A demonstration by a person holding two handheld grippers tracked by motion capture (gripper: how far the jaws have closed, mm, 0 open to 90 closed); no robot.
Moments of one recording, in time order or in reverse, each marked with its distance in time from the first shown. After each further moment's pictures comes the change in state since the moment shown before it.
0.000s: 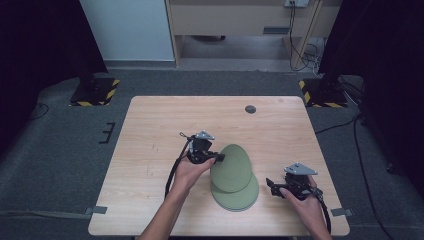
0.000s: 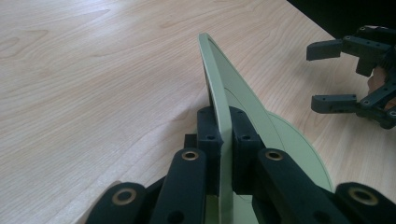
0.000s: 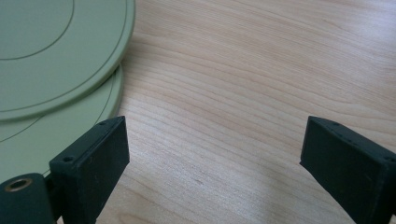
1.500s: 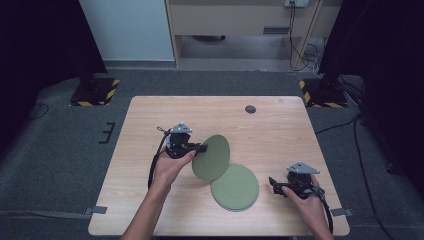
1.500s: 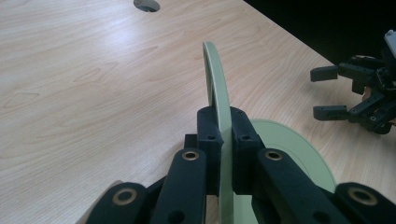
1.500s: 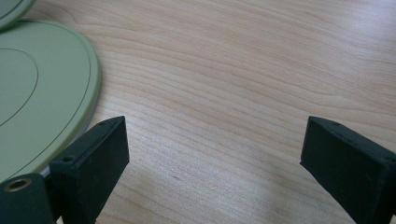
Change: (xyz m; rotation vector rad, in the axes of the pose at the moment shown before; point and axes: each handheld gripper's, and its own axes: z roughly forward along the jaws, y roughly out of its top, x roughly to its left) left arm 0.022 0.000 -0.061 -0.115 0.044 0.010; right arm -0.009 -0.002 0.001 0.014 -0.029 0.014
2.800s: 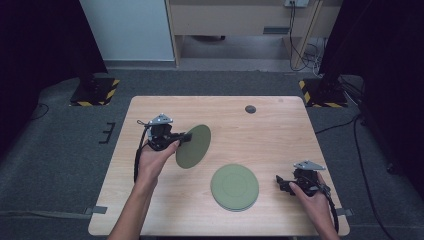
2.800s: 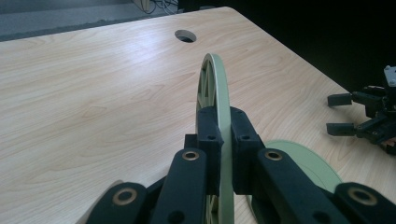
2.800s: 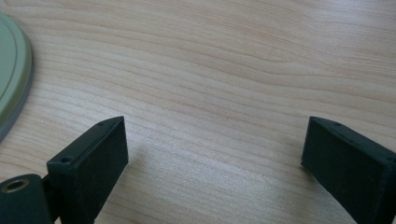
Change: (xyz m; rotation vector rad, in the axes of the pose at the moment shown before) left arm 0.027 0.009 -0.044 -0.091 0.080 -0.041; right arm -0.025 -0.006 0.005 0.073 -0.057 0.072
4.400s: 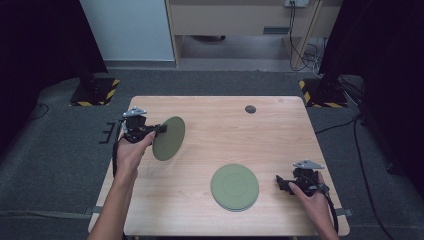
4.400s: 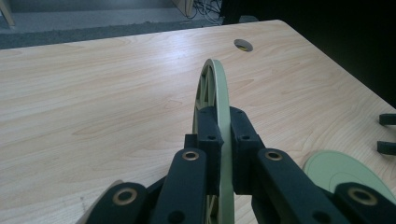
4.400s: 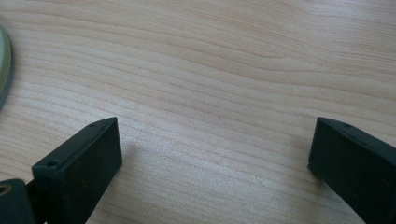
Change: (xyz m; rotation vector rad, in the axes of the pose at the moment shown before) left arm 0.056 0.001 -0.037 -0.026 0.128 -0.080; right arm -0.001 0.001 0.004 0.019 -0.026 0.008
